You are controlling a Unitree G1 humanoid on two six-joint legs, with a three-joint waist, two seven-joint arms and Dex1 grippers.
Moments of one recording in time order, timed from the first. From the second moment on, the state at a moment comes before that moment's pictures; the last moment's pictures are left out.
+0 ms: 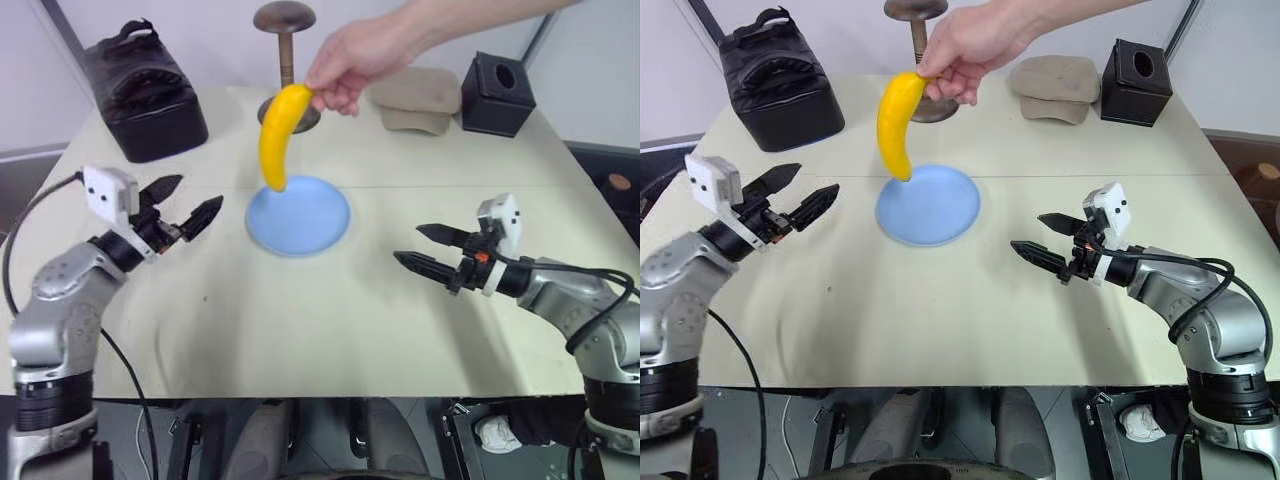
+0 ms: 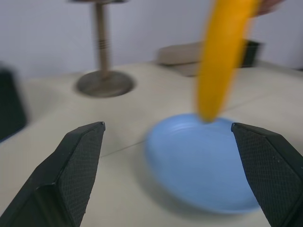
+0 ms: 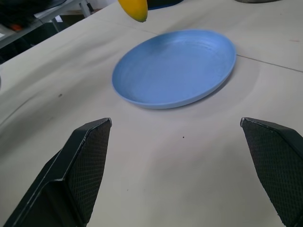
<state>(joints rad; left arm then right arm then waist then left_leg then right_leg) -0.30 0.65 0.33 -0.25 -0.65 0.50 -0.68 -0.25 -0.69 -0.19 -0.31 0.72 0.76 0.75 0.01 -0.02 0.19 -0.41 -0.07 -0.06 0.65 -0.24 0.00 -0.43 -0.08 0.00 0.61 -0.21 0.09</state>
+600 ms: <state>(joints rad) -0.76 0.53 0.07 0.24 -0.47 0.34 -0.89 -0.25 -0.62 -0.17 -0.31 0.69 0.71 0.68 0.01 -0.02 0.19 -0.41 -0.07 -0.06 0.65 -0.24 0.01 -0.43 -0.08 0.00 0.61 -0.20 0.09</state>
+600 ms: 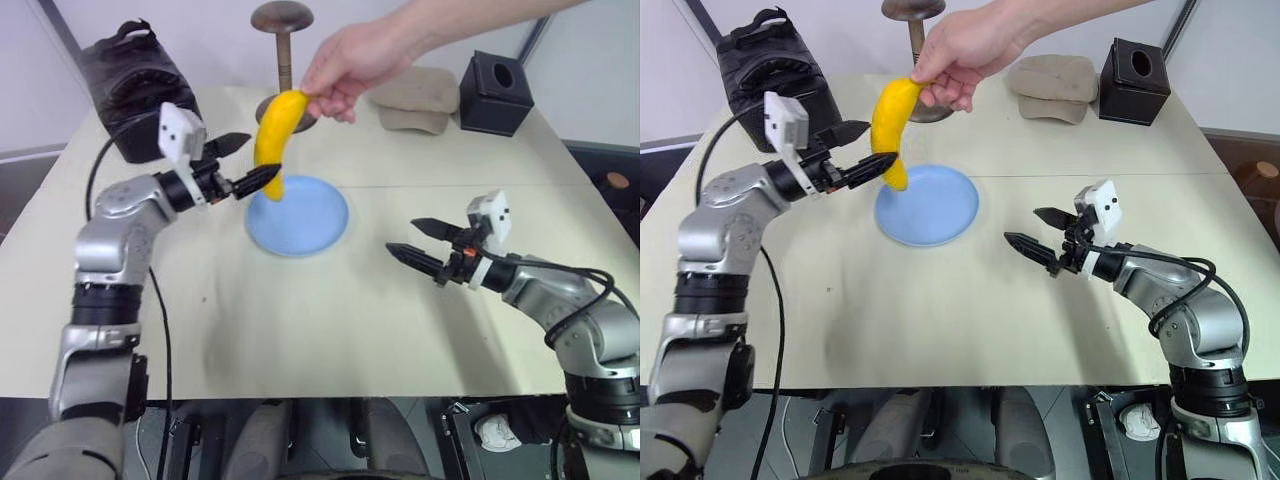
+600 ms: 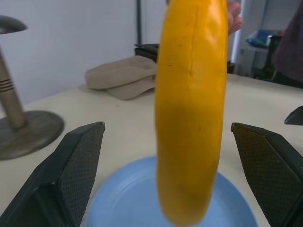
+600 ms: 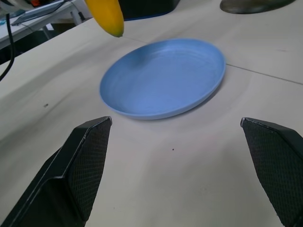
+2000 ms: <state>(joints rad) -1.18 0.41 -0.26 1.22 0.17 -0.45 -1.06 -0.13 -0.52 -0.17 -0.36 0.64 0.63 0.56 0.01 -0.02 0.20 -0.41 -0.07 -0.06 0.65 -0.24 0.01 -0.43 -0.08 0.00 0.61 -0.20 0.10</state>
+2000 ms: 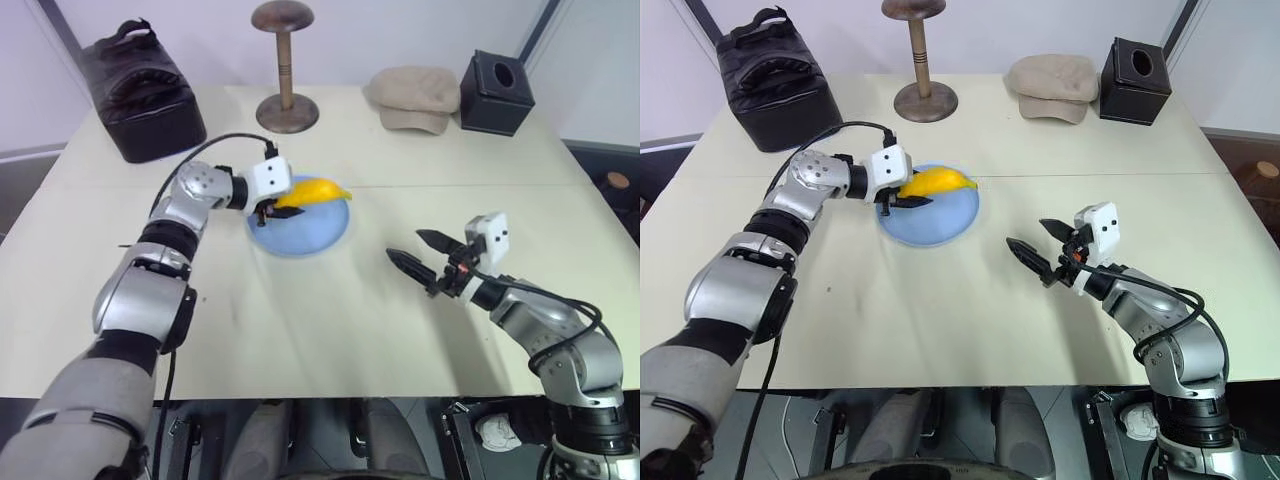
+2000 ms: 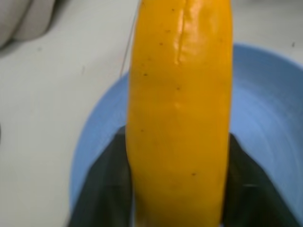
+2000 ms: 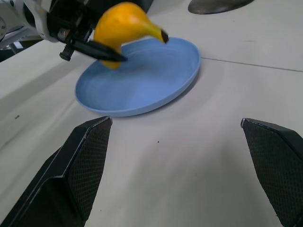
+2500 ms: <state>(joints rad) -1.30 0.42 0.03 1.21 -0.04 -0.27 -1.02 -0.17 -0.52 -0.17 -0.35 0.64 0.62 0.55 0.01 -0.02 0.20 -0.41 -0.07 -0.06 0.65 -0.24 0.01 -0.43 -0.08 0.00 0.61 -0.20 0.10</state>
